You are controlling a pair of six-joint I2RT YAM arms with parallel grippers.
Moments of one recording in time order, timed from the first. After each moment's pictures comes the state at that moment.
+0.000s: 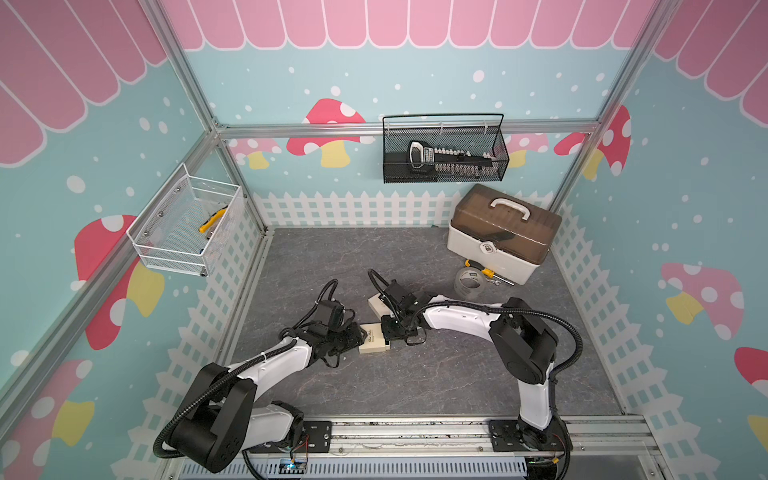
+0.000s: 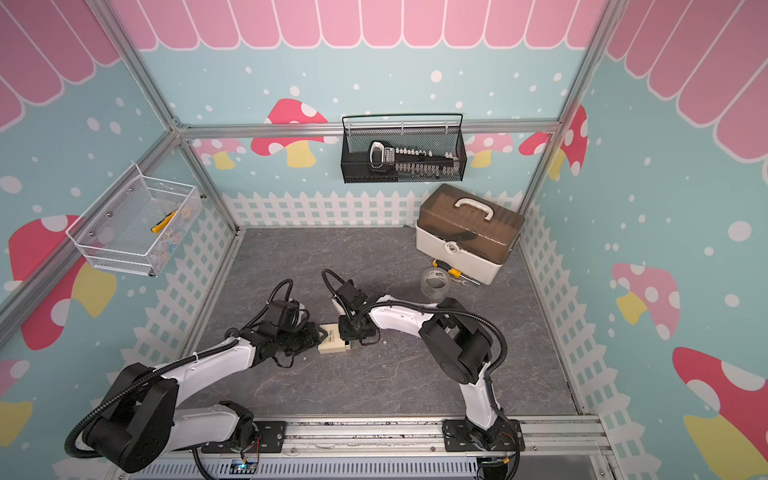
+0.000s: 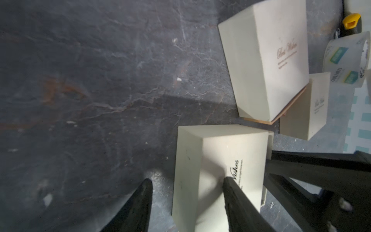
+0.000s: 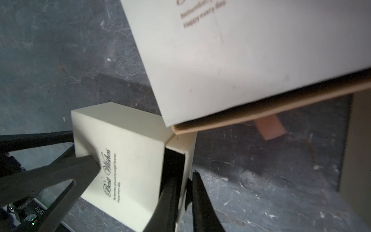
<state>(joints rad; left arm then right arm) -0.38 1.28 0.50 -0.20 0.24 -0.73 0.89 1.97 1.36 -0.54 -0.13 0.71</state>
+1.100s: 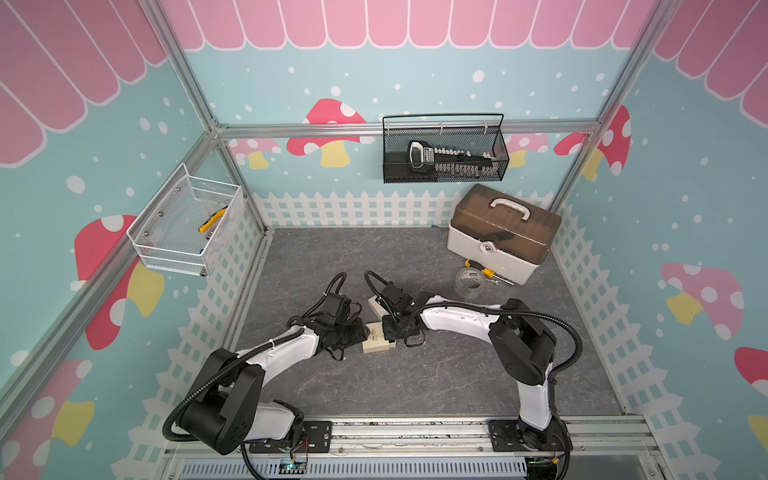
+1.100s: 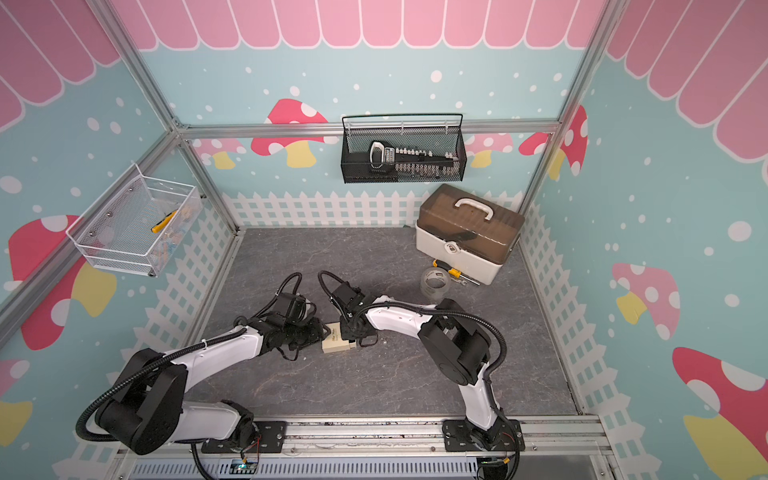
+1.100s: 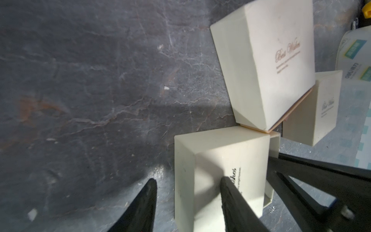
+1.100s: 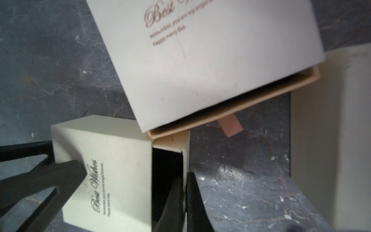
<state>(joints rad) -0.41 1.38 0.61 -0.28 0.22 -0.70 0.91 1.97 1.37 -0.61 0.03 0.72</state>
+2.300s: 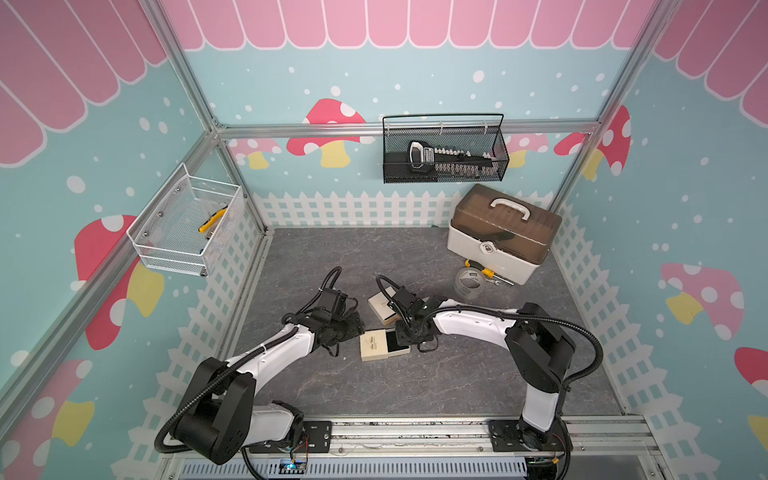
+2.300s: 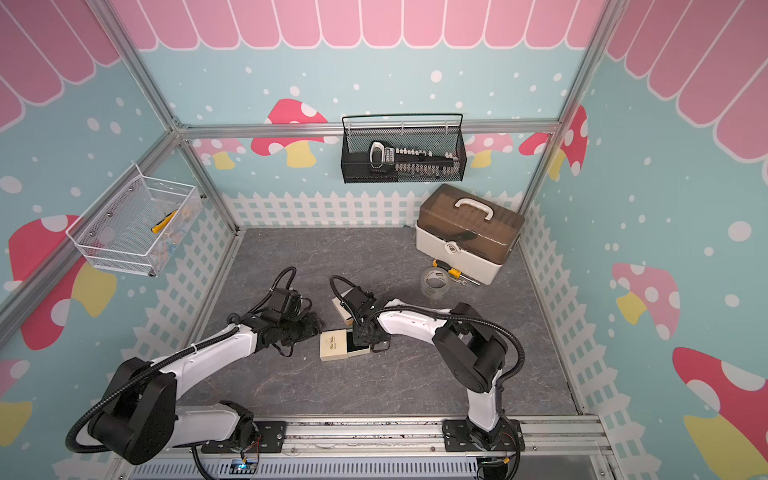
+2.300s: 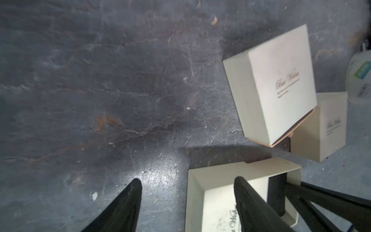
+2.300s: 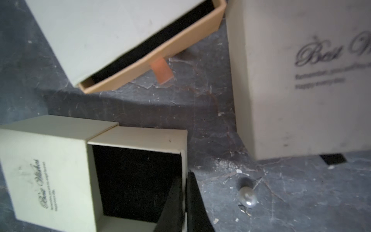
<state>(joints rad) -0.38 1.30 0.66 -0.37 0.11 -0.67 0.90 1.85 1.23 -0.64 0.03 0.73</state>
